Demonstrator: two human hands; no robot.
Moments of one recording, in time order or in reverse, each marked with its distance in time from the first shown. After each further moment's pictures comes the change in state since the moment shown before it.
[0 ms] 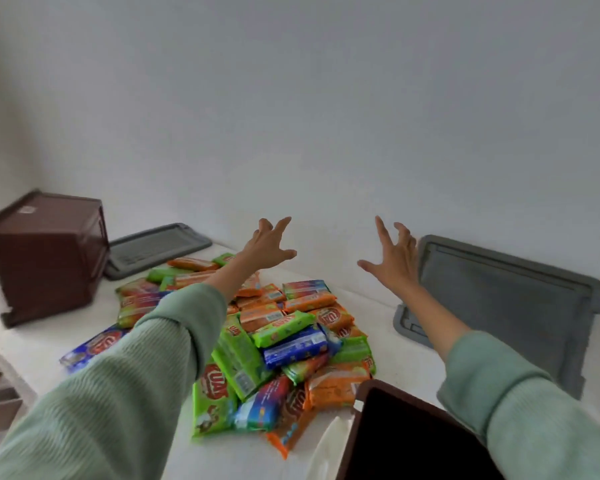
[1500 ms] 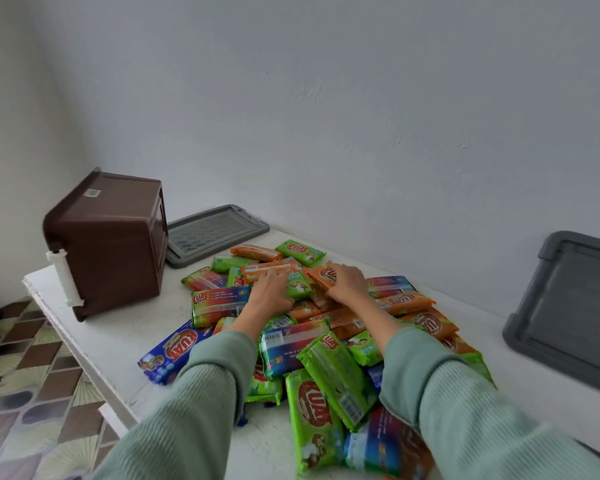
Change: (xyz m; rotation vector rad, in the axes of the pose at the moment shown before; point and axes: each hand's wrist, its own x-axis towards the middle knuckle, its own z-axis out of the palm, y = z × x) left_hand -0.009 -0.186 0.058 0.168 -0.061 -0.166; right_hand 0.012 -0.179 0.192 0.023 -0.479 -0.012
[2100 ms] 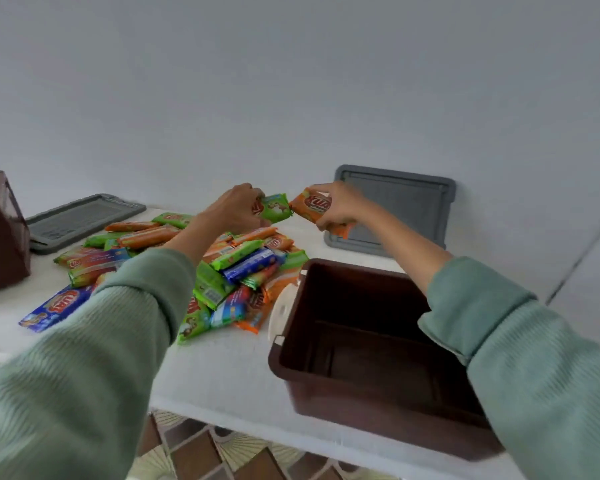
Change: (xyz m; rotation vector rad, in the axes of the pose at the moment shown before) left_hand -0.138 0.200 -0.097 -0.043 0.060 0.547; right_hand -0.262 0.115 -0.210 -0.009 0.135 0.052
